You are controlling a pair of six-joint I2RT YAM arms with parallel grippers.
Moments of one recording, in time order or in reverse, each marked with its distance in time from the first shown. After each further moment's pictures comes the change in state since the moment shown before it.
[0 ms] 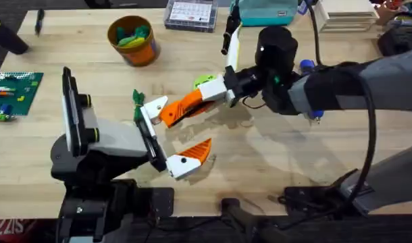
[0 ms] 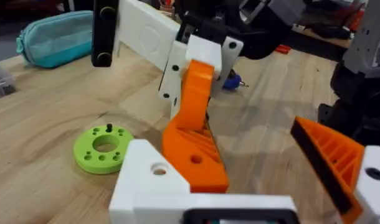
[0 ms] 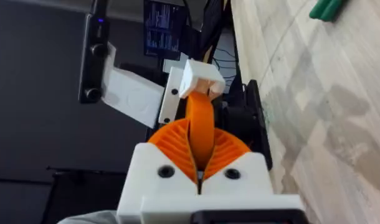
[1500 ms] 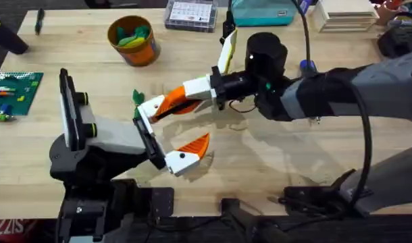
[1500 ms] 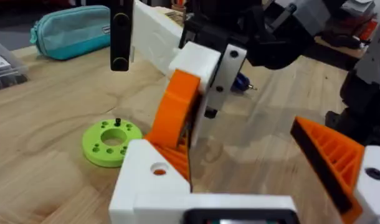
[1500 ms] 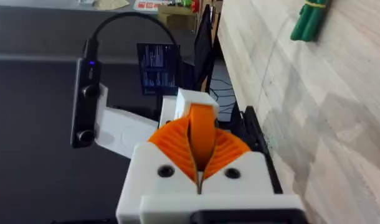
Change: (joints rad) left arm 0.013 0.006 0.000 0.003 -0.028 -0.039; right arm 0.090 0.000 0.000 0.026 0.241 0.138
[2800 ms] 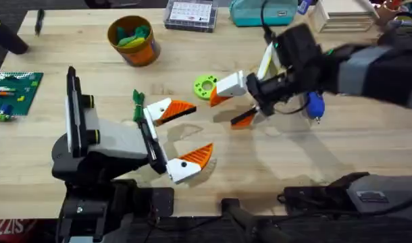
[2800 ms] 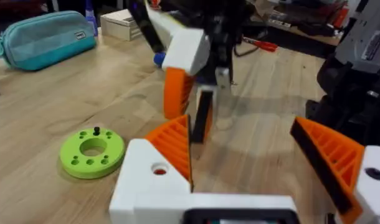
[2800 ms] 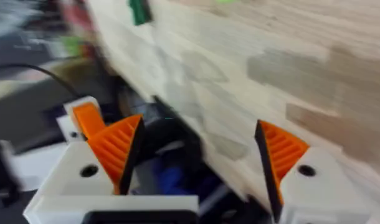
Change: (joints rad) left arm -0.016 -0.003 0.000 -0.009 0.072 0.050; right arm -0.238 -0.255 0.124 -1.386 0.219 -0.660
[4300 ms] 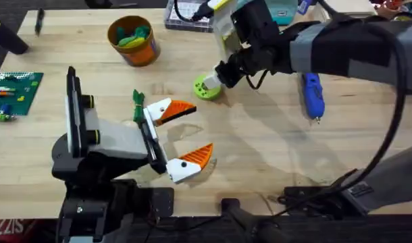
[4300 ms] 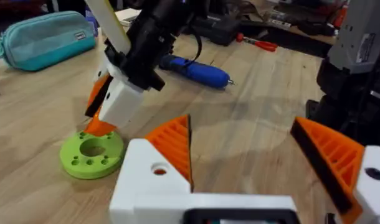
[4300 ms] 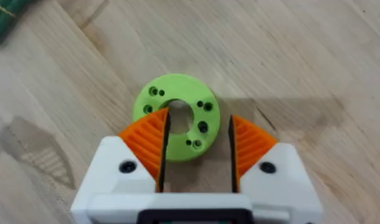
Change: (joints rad) left arm 0.000 0.000 0.000 0.000 0.000 0.002; right arm 0.155 0.252 0.278 0.203 0.652 -0.837
